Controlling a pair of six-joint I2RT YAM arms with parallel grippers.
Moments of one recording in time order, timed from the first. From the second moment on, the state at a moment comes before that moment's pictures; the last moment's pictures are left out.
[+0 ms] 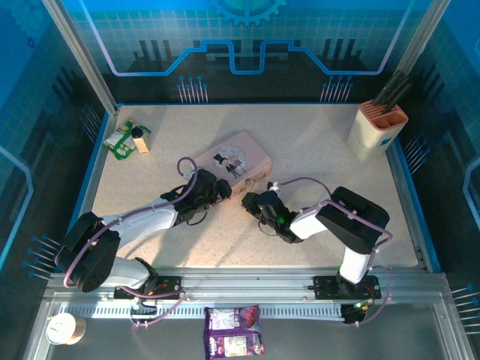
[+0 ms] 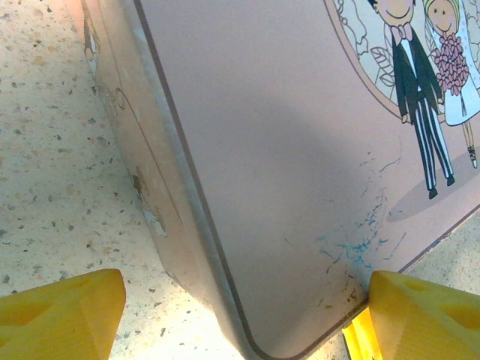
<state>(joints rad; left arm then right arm) -0.60 1.38 0.68 -0.15 -0.15 -1.03 0.85 1.78 0.56 0.68 0.23 1.26</state>
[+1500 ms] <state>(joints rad) -0.52 1.51 0.77 -0.08 -0.17 -1.01 0.73 1.83 0.64 0.64 0.12 1.41</state>
